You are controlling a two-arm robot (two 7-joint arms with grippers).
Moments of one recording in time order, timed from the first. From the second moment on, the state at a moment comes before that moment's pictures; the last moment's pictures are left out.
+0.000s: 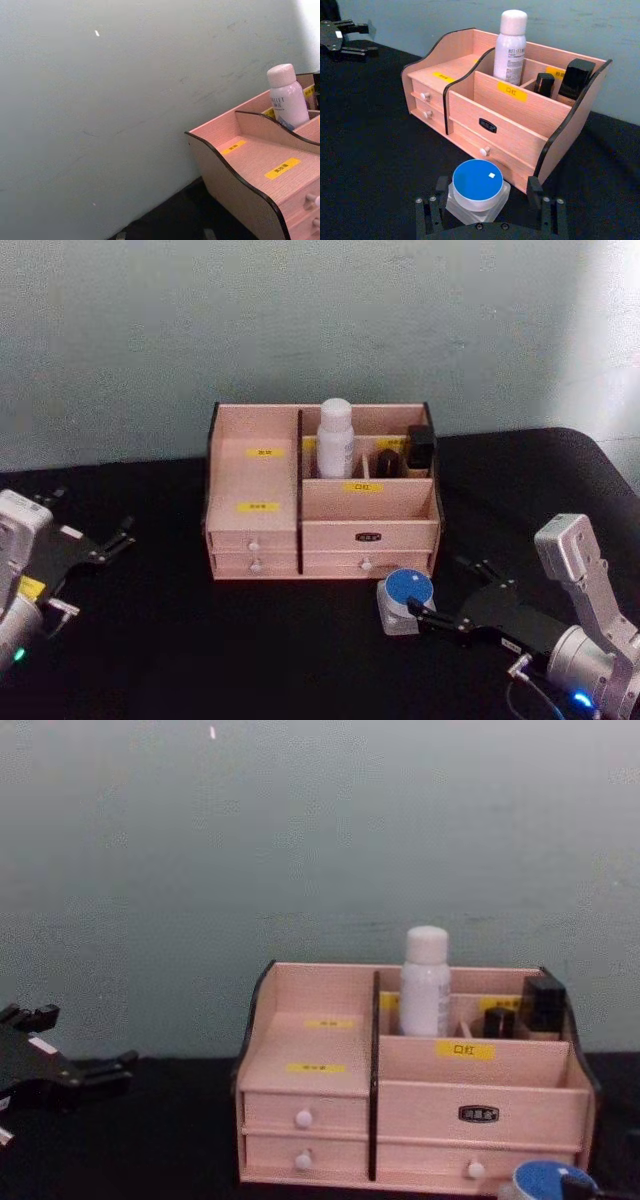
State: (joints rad) left arm -0.20 0.60 0.45 -1.41 -0.25 -0.12 0.03; right arm -0.07 0.51 -0.23 -1.65 0.32 0.10 0.39
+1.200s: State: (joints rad) left arm -0.20 0.60 0.45 -1.41 -0.25 -0.12 0.03; right arm -0.07 0.54 -0.26 -1.65 0.35 0.11 0.41
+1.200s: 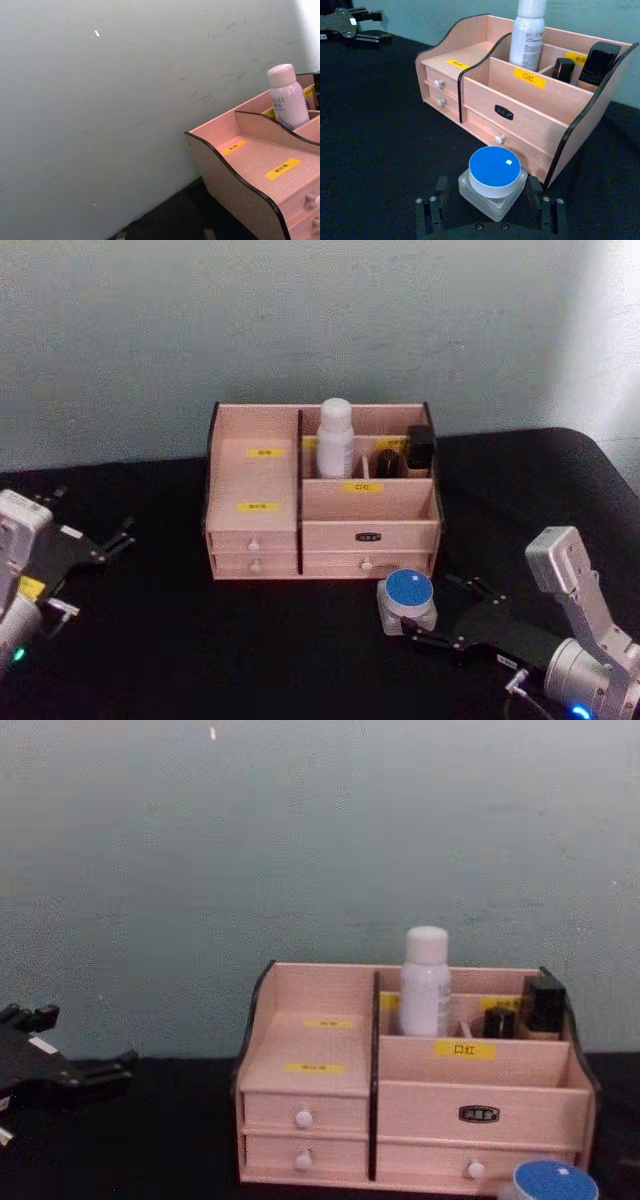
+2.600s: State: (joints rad) left arm -0.20 0.60 0.45 -1.41 -0.25 -0.12 0.03; right arm -0.03 0.52 -0.29 -1.60 0.34 0.14 0.39
